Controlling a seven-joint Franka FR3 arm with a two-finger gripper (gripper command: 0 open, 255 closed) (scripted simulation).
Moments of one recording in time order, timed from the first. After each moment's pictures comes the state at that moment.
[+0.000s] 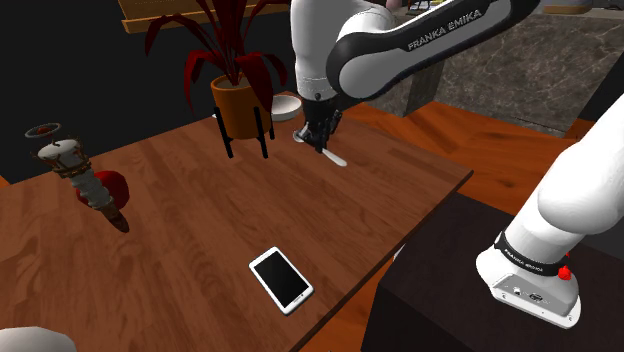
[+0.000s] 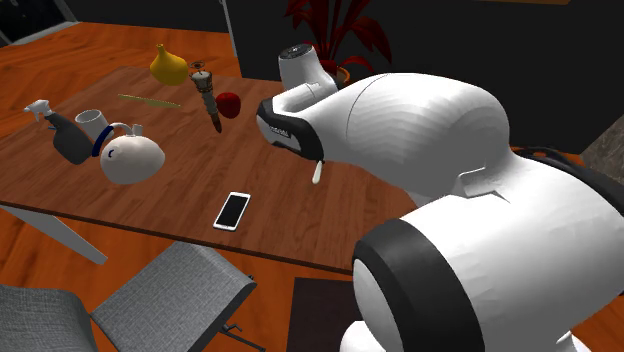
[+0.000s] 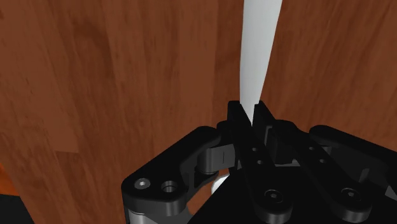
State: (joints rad) arm -0.11 -0.11 0.53 -2.11 -0.16 2.05 0.60
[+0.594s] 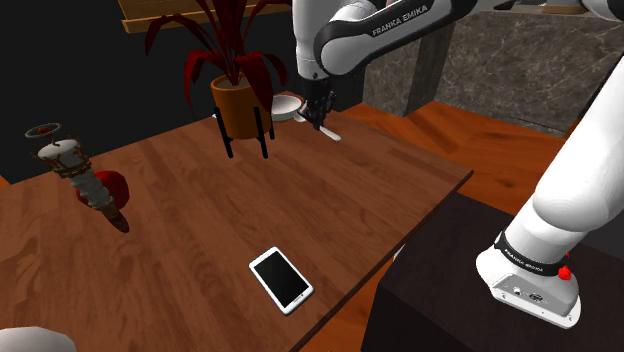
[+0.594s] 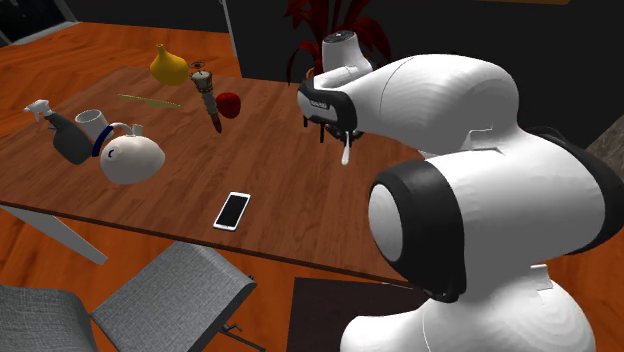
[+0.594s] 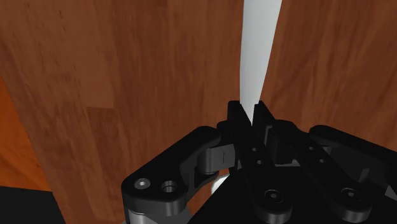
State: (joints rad) arm -0.20 0.05 0.45 -1.94 -0.24 2.06 0.47
